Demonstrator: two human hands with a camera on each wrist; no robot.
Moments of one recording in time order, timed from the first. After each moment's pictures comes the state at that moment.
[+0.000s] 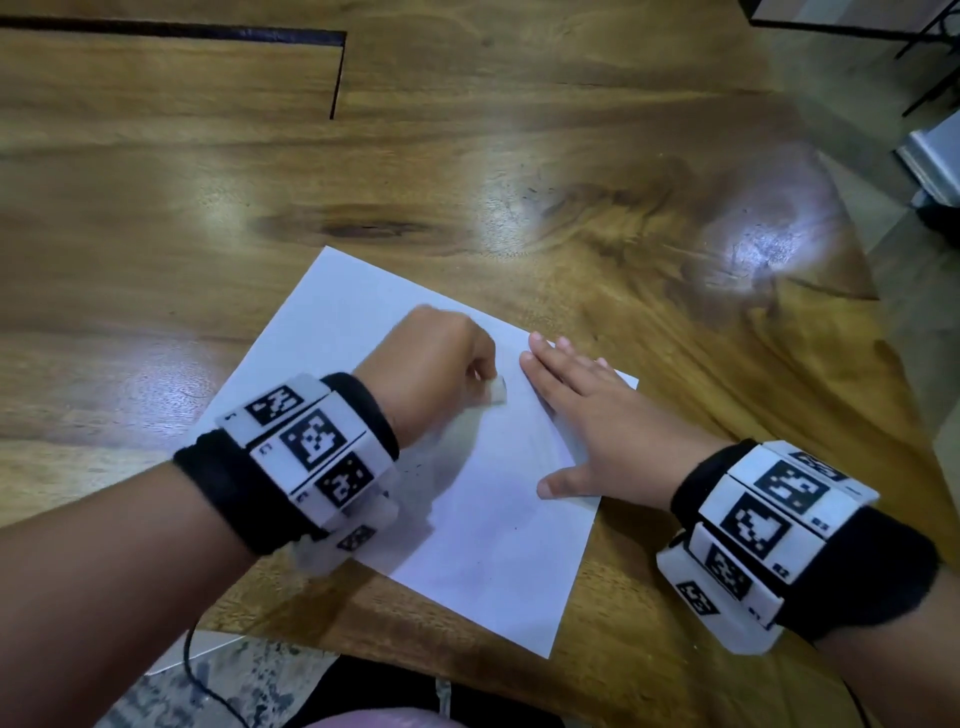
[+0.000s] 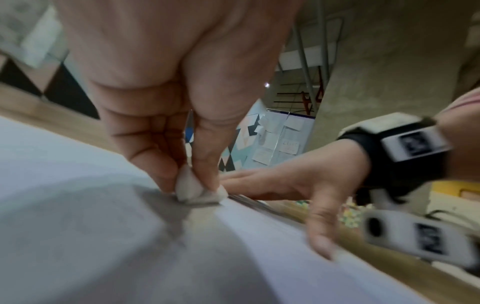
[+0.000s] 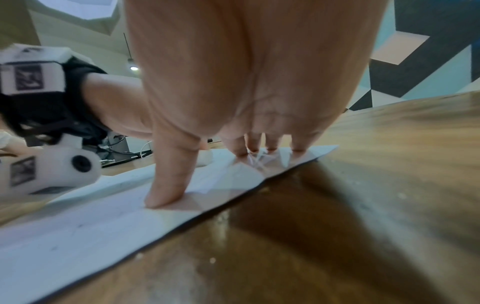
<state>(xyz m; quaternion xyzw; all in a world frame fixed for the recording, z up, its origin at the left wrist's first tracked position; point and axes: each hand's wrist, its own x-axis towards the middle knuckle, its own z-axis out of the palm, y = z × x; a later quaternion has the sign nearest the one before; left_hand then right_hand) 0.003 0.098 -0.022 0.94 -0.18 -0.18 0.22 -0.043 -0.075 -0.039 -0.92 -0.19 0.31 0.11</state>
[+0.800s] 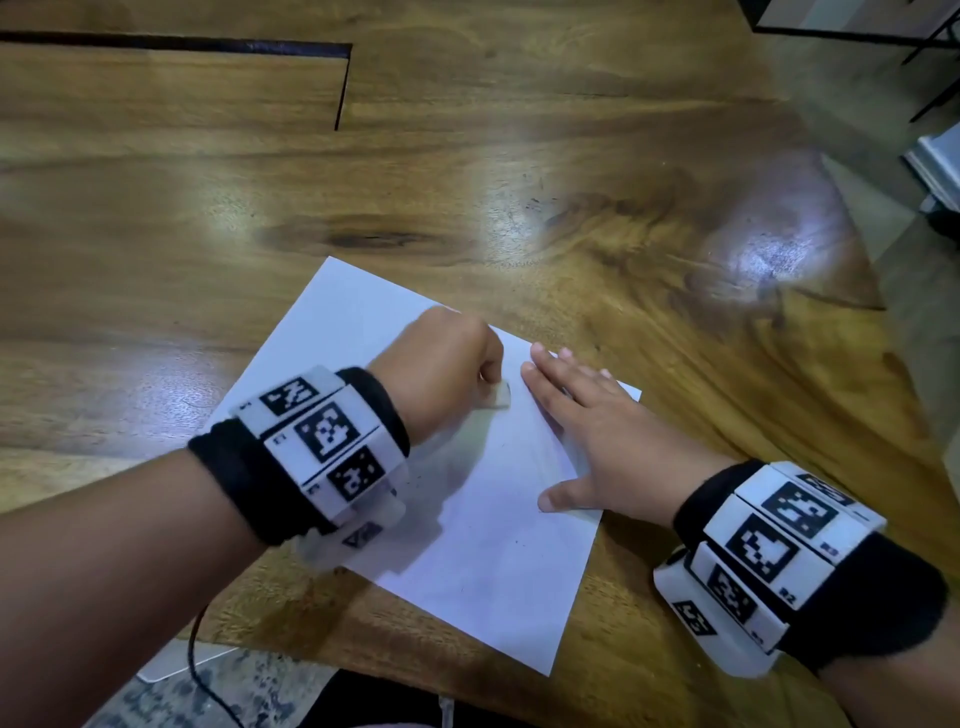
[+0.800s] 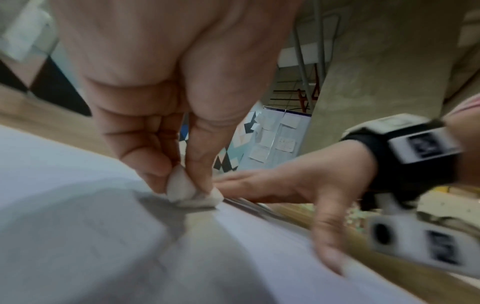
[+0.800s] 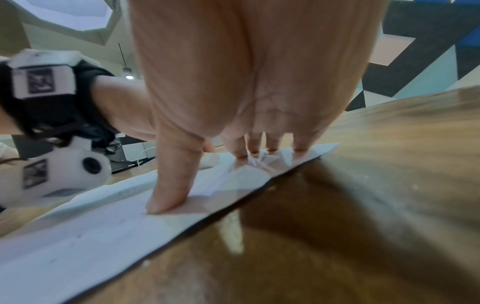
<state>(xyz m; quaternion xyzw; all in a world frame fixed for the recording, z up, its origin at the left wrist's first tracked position) 0.013 0.094 -0.023 0.94 -0.21 -0.17 0.20 -0.044 -0.076 -0.041 -0.93 -0.19 0.30 0.12</state>
